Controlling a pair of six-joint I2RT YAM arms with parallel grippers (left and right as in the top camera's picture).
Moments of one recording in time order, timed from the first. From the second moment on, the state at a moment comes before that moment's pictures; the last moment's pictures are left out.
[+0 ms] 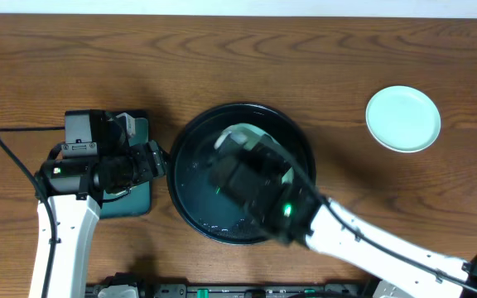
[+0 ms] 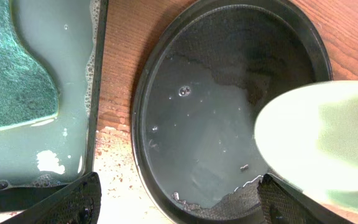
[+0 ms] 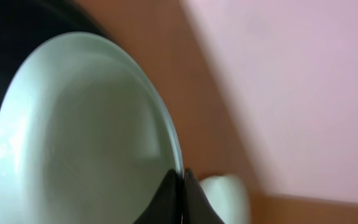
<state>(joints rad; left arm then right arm) 0.06 1.16 1.00 -1.00 0.36 -0.29 1.01 1.46 1.12 -0.60 0.80 -0.20</state>
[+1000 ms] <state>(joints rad) 0.06 1.16 1.00 -1.00 0.33 -0.29 -0.35 1.49 1.12 -0.57 -0.15 0.61</state>
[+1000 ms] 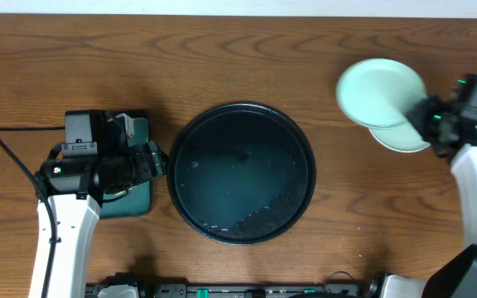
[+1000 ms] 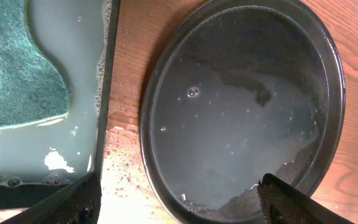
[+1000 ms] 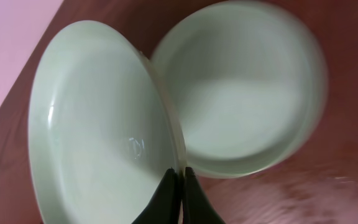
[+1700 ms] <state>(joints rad) 0.06 1.16 1.00 -1.00 0.33 -0.29 -0.53 1.76 1.12 -0.50 -0.26 0.54</state>
